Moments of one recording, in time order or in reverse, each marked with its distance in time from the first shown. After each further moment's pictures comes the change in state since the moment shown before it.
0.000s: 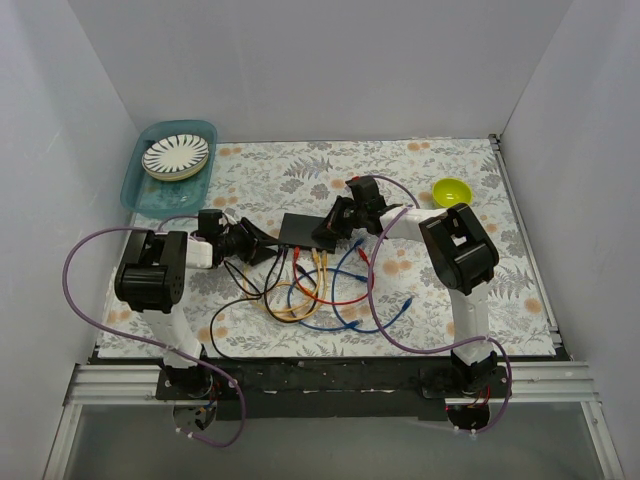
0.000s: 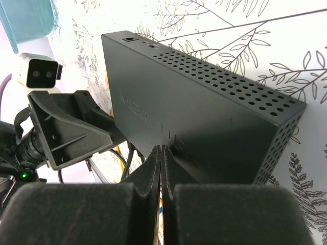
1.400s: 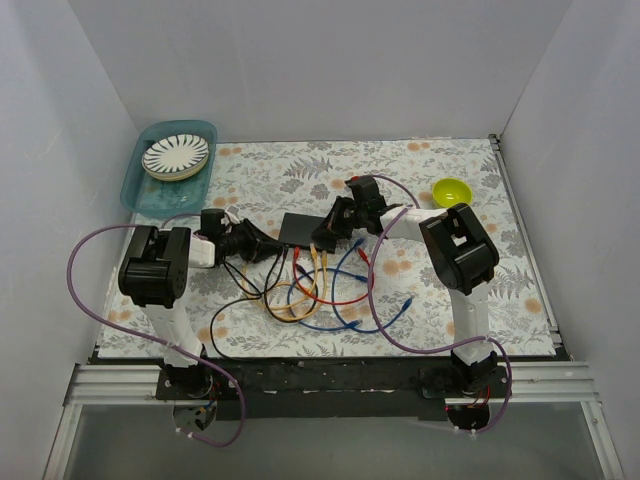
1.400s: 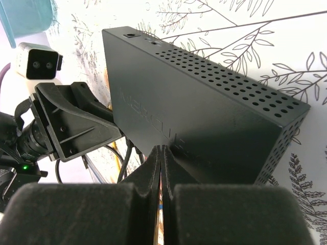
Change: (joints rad) left arm -0.009 0.051 0.011 0.061 0.013 0.024; right arm -0.001 0.000 0.000 -0.003 -0.009 -0.025
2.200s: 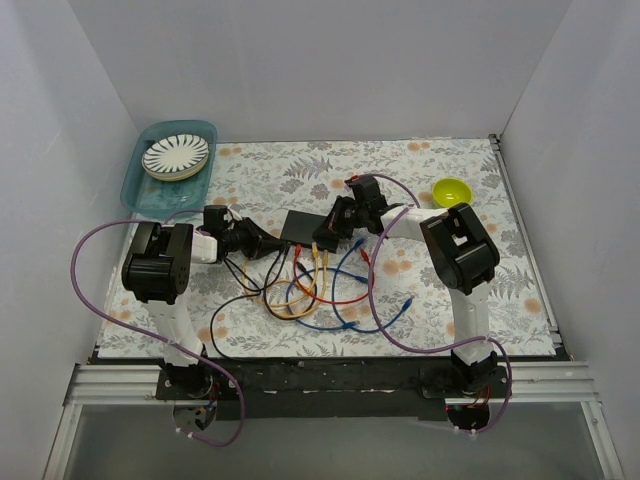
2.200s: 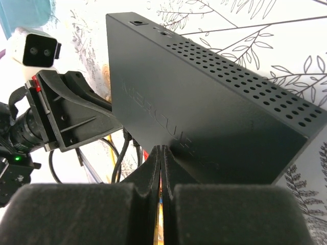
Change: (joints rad) left arm -0.014 0.040 0.061 -0.034 -0.002 -0.006; right arm -0.005 0.000 0.000 -0.005 -0.010 -0.031
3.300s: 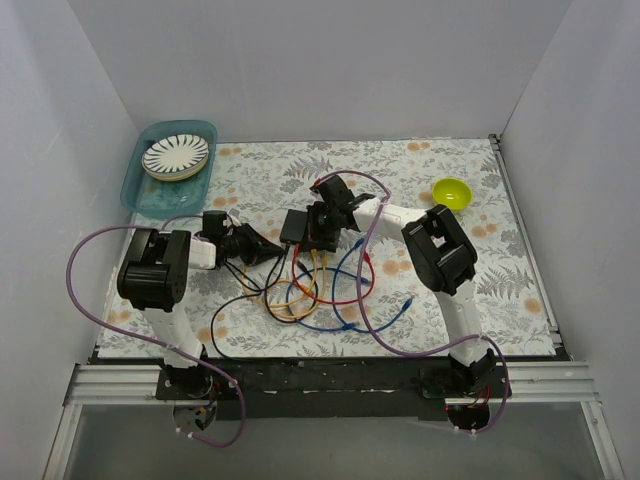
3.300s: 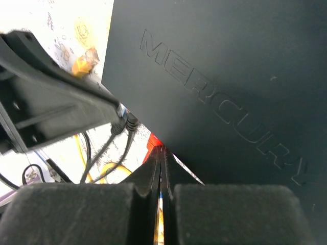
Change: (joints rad) left arm -0.007 -0.059 -0.055 -0.010 -0.022 0.025; right arm 0.137 0.085 0.271 -0.395 0.081 -0.252
